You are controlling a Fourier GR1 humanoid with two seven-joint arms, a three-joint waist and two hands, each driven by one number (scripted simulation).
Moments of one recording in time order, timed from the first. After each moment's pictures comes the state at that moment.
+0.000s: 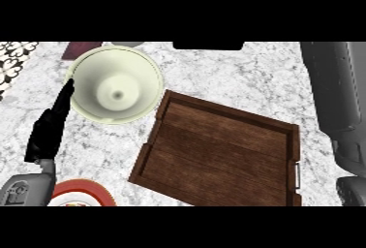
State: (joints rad) left arm -0.17 0.25 0.07 -1.48 -0.19 0.06 0.09; right arm -1.14 -0.26 -0.20 -1.02 1.38 -0.11 1.04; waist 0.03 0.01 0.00
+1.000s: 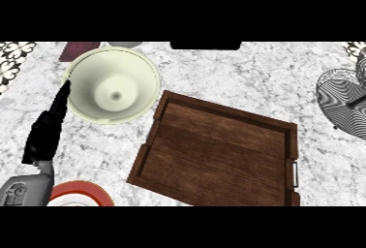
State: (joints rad) left arm -0.16 0.25 0.09 -1.47 -0.20 0.05 0.07; right arm -1.16 -0.58 -0.22 -0.61 1.46 -0.08 0.87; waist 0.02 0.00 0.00
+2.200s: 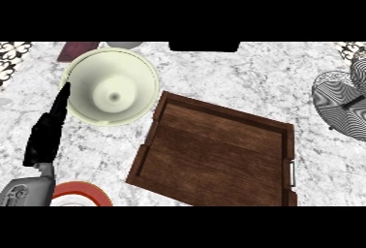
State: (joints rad) left arm -0.14 0.23 0.10 -1.49 -0.21 0.05 0.07; right arm -0.98 -0.64 -0.48 -0.59 1.12 -0.19 0.59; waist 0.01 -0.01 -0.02
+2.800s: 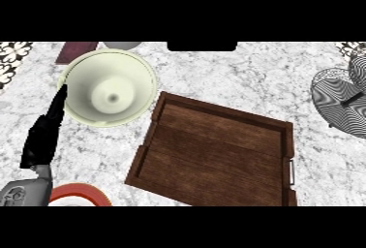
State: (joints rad) left arm -0.13 0.23 0.12 -1.48 -0.21 0.04 0.05; right arm -0.88 -0.63 -0.52 -0.84 1.02 -0.34 0.62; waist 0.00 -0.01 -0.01
